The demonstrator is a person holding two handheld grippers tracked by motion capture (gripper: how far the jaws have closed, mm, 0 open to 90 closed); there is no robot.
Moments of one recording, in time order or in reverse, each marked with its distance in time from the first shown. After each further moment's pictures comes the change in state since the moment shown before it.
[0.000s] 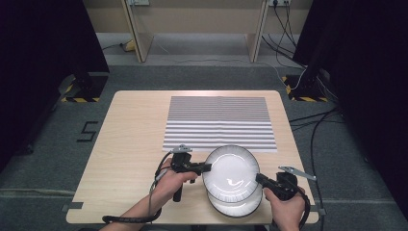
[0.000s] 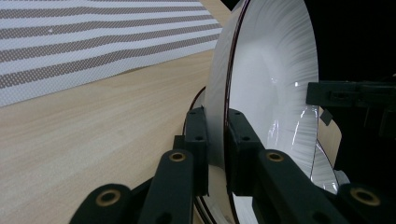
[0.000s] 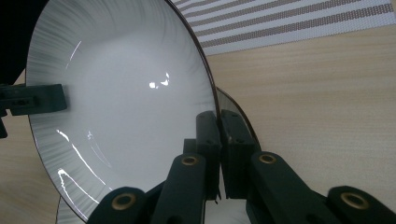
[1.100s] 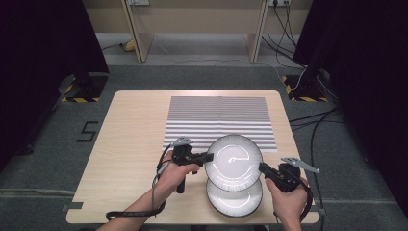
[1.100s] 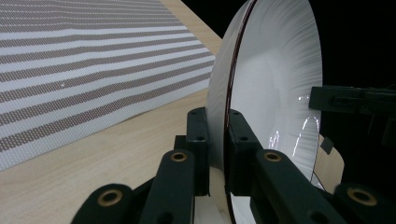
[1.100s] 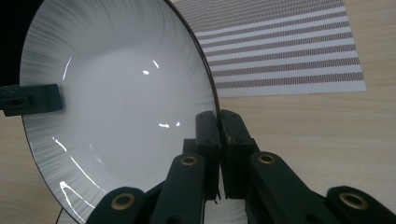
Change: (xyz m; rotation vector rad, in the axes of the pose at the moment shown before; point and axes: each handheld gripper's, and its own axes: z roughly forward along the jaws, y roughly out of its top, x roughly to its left) left arm -0.006 0.026 -0.003 -0.088 0.024 0.034; right arm 0.008 0.026 -0.006 -0.093 -0.032 -0.074
